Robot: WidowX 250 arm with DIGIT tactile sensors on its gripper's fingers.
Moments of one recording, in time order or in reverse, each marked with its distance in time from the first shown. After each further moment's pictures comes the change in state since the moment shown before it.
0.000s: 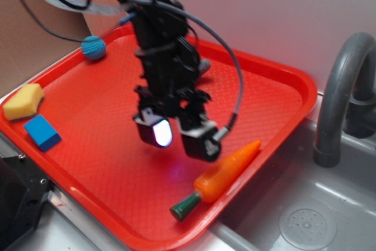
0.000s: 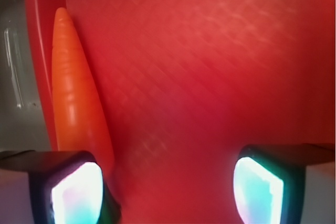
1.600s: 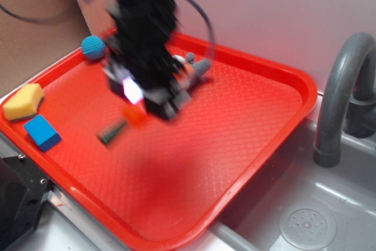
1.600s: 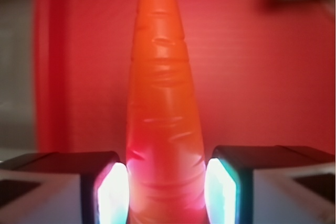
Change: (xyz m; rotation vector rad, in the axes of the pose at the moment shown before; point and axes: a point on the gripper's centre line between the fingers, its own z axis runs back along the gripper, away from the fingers) arm -0.029 0.020 0.087 0.346 -0.179 0.045
